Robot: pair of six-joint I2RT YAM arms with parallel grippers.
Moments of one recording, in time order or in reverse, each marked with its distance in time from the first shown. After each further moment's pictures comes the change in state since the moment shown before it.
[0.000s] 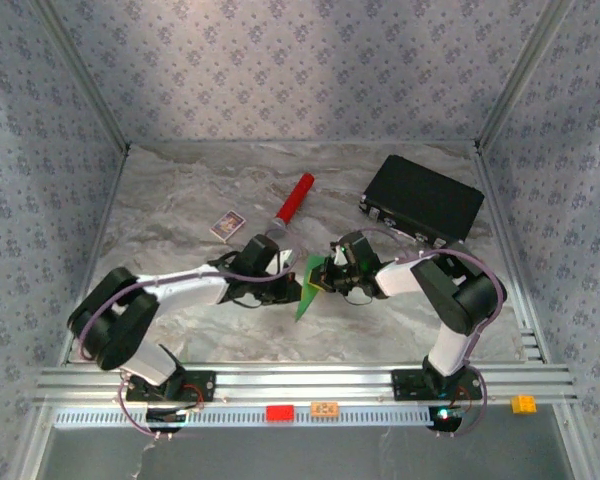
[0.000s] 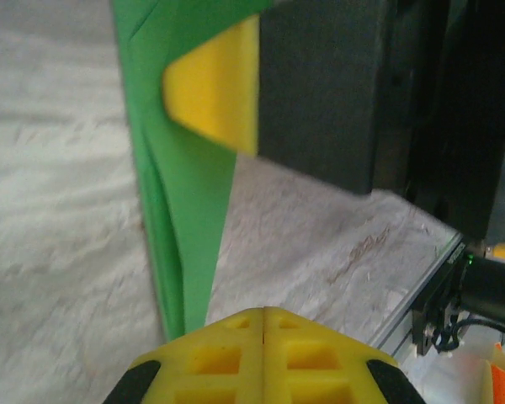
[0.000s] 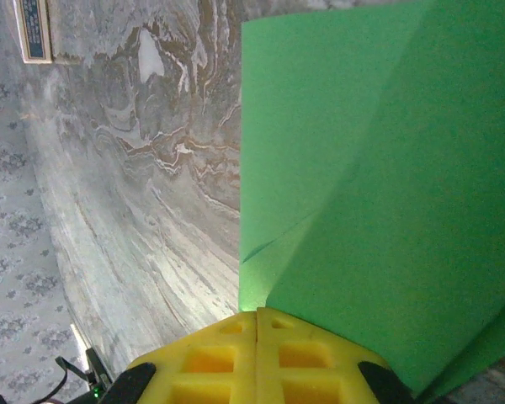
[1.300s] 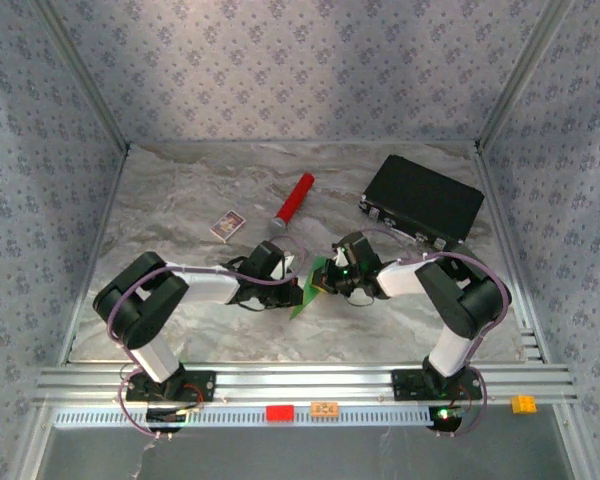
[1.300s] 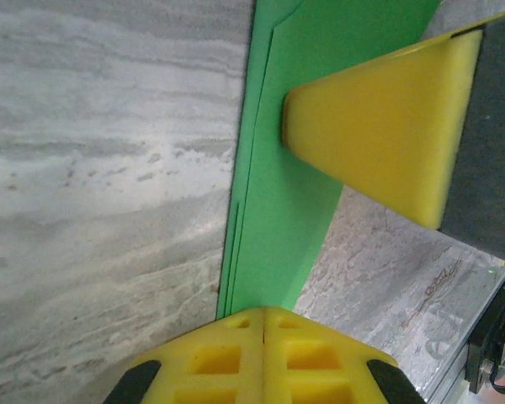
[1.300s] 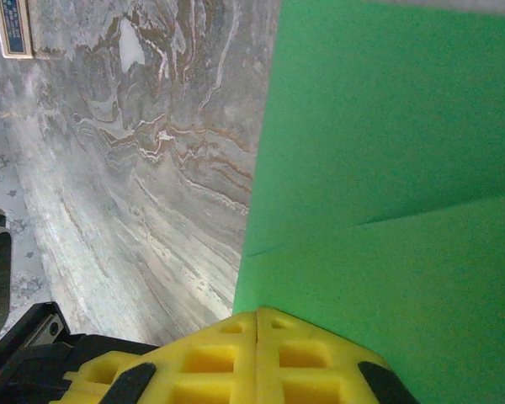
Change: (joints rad) left arm 0.000 0.131 -0.047 0.133 -0.023 -0.003; right arm 0.000 -0.034 0.000 -0.070 0.022 -0.027
